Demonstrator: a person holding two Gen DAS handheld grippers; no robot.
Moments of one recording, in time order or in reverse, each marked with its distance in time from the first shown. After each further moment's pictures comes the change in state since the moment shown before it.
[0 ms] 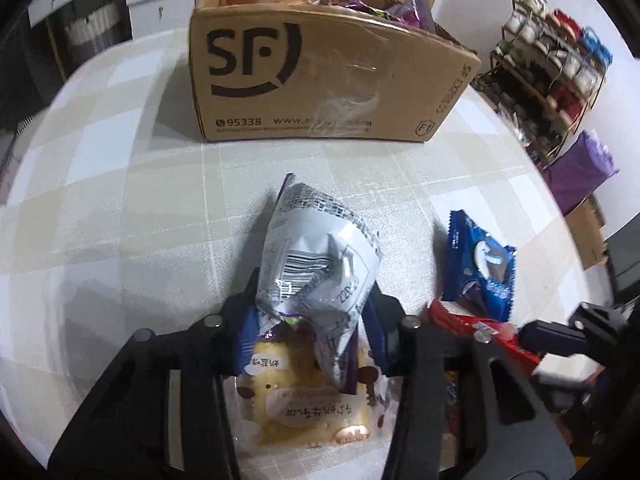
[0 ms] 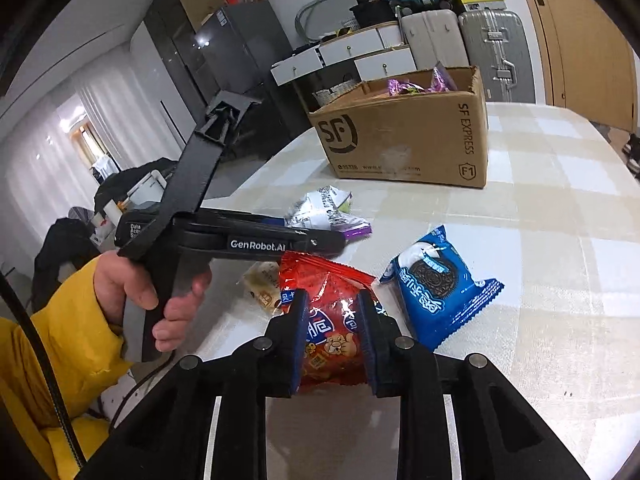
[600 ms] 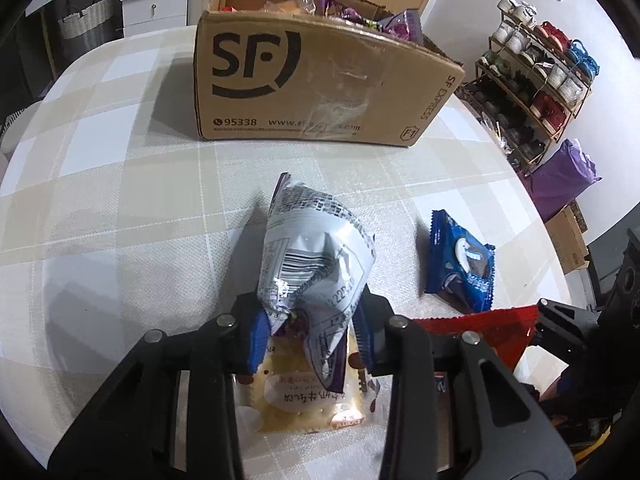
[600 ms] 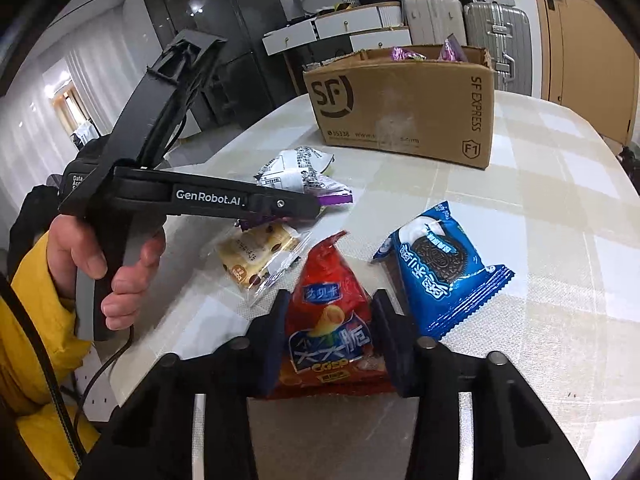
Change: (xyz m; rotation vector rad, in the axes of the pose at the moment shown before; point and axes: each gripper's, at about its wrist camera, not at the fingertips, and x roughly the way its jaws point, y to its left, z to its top) left arm -0.014 0.009 -0.008 -0.007 -0.031 -0.058; right arm 0.032 0.001 -0.005 -0.058 0.091 -0.093
